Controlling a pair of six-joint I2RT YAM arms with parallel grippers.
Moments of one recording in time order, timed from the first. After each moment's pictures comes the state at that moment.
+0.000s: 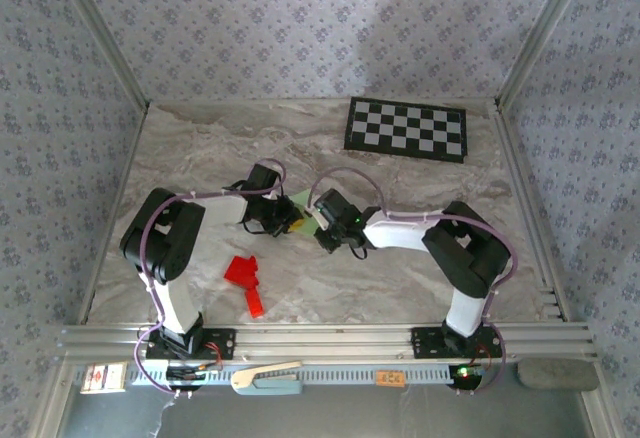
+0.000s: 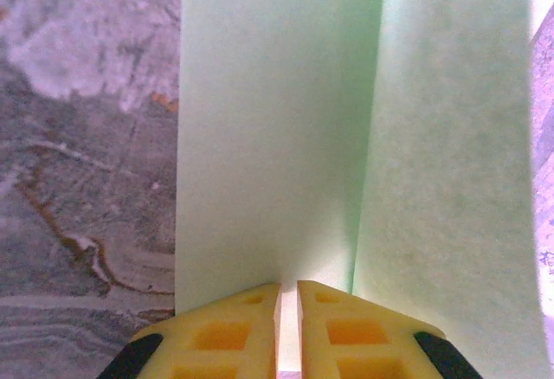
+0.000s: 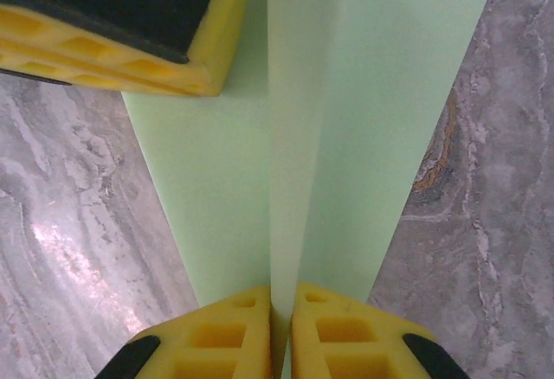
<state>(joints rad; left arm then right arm) -0.49 1.80 0.91 -0.18 0.47 -1.13 0.84 1.77 0.94 -0.15 0.03 0.02</state>
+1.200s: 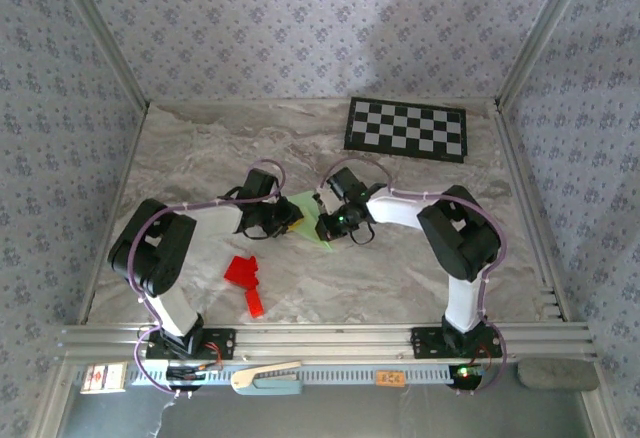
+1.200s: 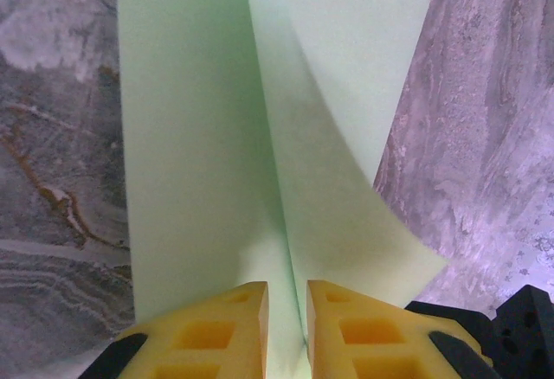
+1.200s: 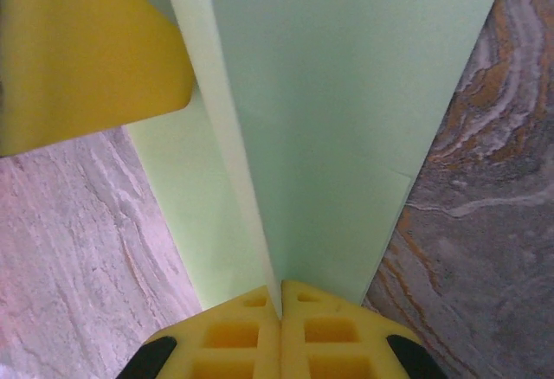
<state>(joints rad) -0.51 1.70 0.81 -0.04 0.42 -1.10 0.67 1.88 1.09 -0.34 -0.44 0.25</state>
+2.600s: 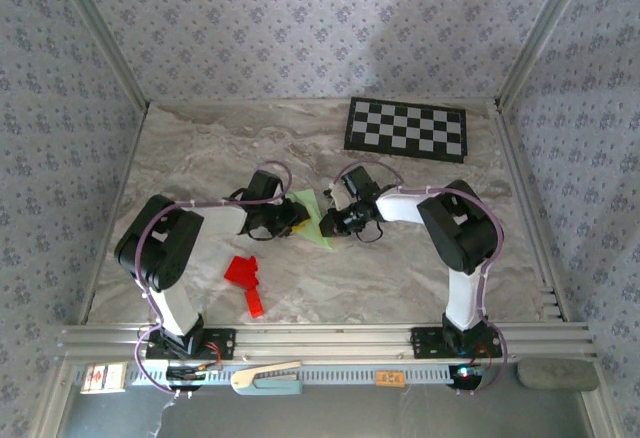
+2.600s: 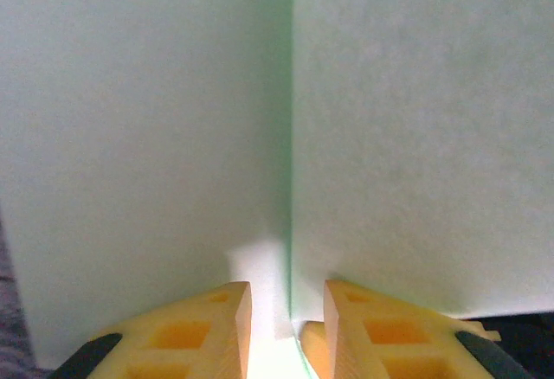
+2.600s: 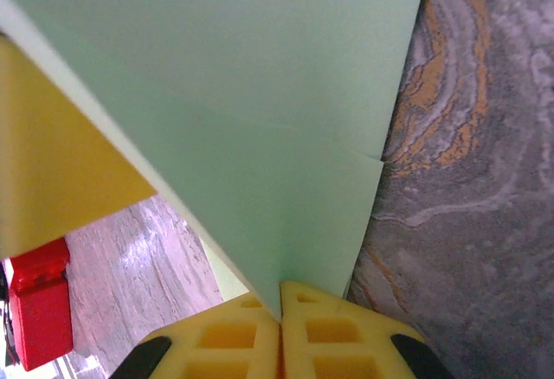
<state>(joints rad) -0.54 1.74 0.81 0.03 0.47 -1.08 0.58 1.92 1.03 -0.19 -0.64 0.36</state>
